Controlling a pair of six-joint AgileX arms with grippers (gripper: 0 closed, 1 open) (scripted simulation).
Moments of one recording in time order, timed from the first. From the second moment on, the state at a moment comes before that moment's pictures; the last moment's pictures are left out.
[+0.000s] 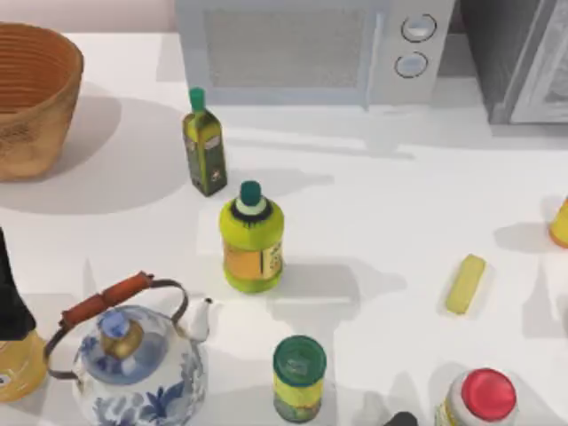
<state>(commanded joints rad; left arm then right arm) 0.00 0.00 0.00 0.00 0.00 0.00 0.00 0.00 0.00 0.00 0.00 0.00</state>
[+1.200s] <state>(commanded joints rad) 0.00 0.00 0.00 0.00 0.00 0.00 0.14 1.01 1.30 -0.32 0.15 0.01</state>
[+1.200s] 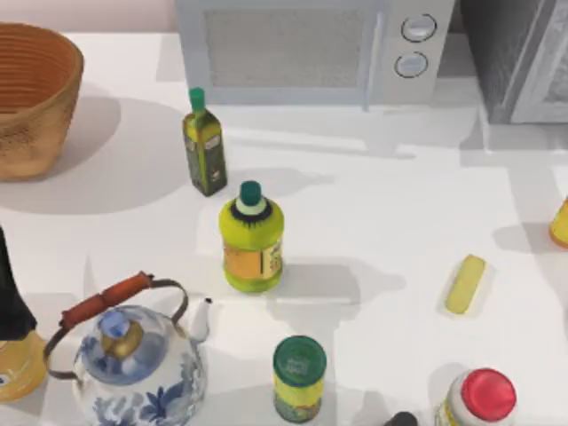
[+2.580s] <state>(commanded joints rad) 0.00 0.00 0.00 0.00 0.00 0.00 0.28 1.62 1.98 -0.36 0.31 0.01</state>
